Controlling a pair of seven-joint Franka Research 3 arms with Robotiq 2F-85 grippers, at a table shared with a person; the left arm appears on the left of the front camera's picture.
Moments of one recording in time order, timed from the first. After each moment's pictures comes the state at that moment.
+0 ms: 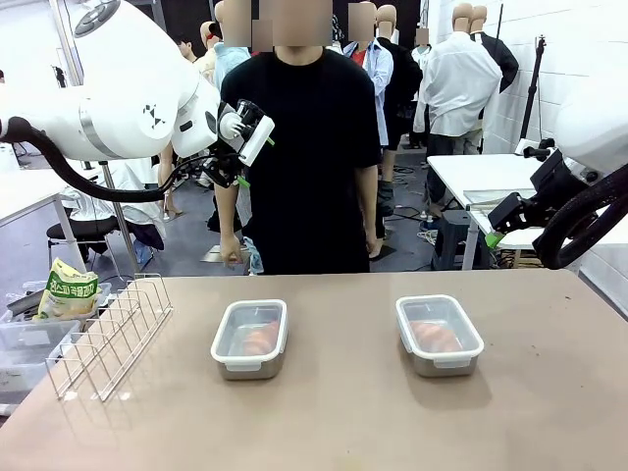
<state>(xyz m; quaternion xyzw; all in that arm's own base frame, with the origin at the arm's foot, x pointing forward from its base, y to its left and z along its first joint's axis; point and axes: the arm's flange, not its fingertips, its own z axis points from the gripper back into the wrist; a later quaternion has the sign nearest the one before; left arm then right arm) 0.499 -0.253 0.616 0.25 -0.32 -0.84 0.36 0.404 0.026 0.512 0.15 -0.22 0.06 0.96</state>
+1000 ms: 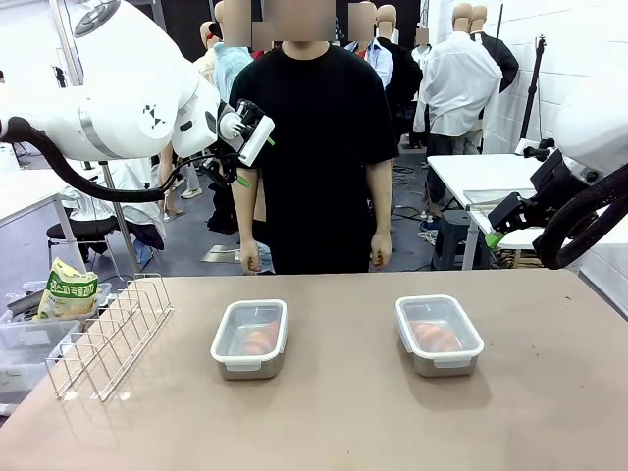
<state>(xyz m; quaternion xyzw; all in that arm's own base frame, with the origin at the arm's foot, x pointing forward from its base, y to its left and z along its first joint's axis) 0.499 -0.253 0.616 0.25 -0.32 -0.84 0.36 0.404 0.026 0.512 0.15 -0.22 0.06 0.96</state>
